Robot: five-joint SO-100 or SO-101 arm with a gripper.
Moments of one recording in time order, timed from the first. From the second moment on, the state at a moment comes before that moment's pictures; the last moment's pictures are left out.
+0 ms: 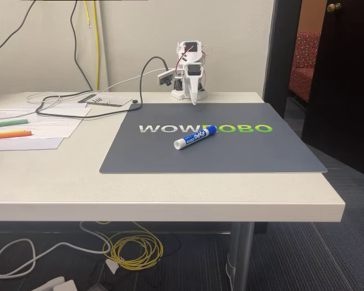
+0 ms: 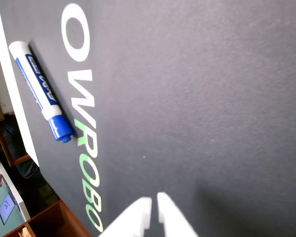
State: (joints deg) arm -15.3 188.3 174.1 59.6 -1.3
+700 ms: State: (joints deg) arm -12.5 181.2 170.3 43.0 -9.6
